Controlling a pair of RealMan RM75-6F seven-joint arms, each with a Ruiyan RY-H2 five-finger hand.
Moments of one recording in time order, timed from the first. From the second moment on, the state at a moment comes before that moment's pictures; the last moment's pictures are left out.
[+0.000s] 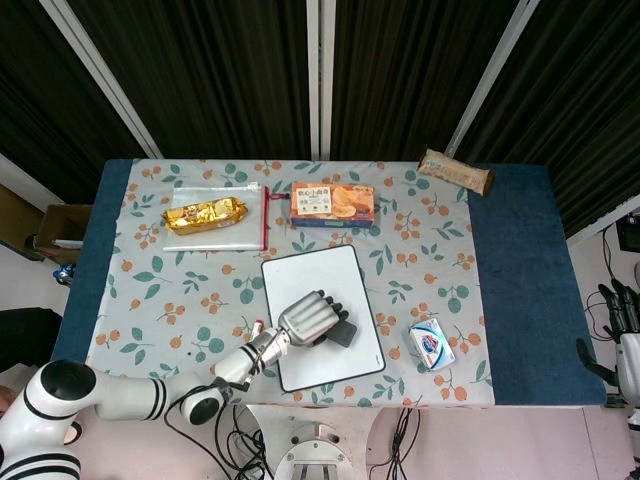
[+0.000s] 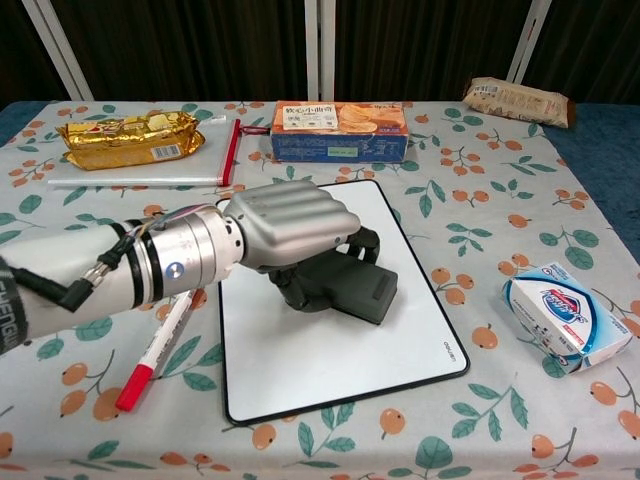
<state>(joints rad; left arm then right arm) -0.94 -1.80 -0.10 -1.40 1.19 0.80 0.59 -0.01 -1.16 0.07 -1.44 -1.51 1.58 0.18</state>
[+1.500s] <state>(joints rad) -0.91 -1.74 -0.10 -1.35 1.16 0.85 0.44 0.00 -1.17 0.08 -1.40 -1.49 1.55 0.20</state>
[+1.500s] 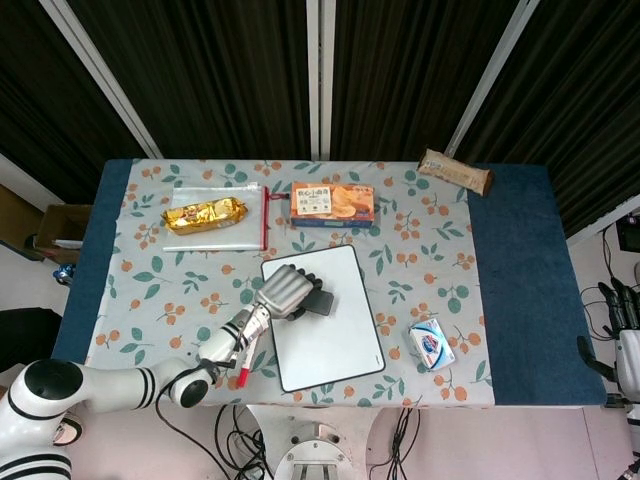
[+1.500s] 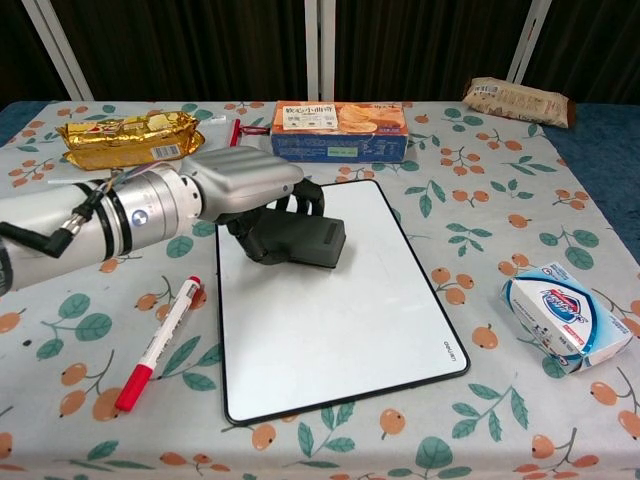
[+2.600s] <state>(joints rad) -0.75 -1.45 0.04 -1.77 1.38 1.03 0.39 -0.01 -1.17 0.07 -1.42 -1.51 1.57 0.18</state>
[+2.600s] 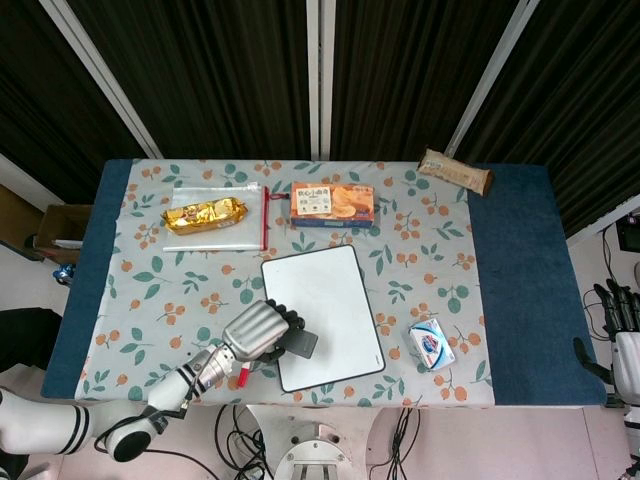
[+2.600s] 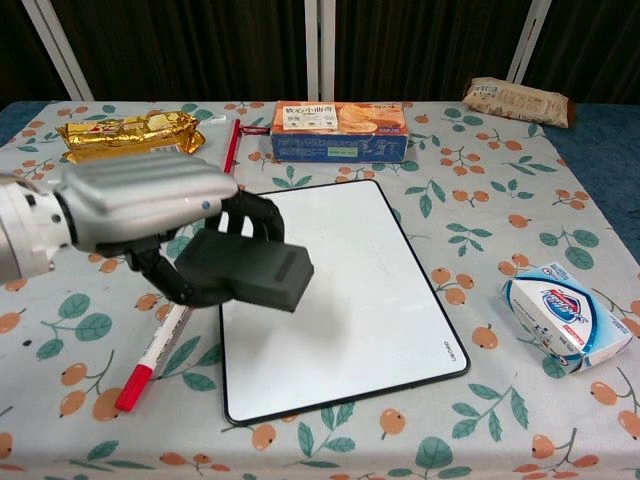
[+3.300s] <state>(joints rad) -0.63 -1.48 0.01 -1.21 1.39 1.06 -0.03 -0.02 -1.13 0.09 -1.50 -1.52 1.62 0.13</state>
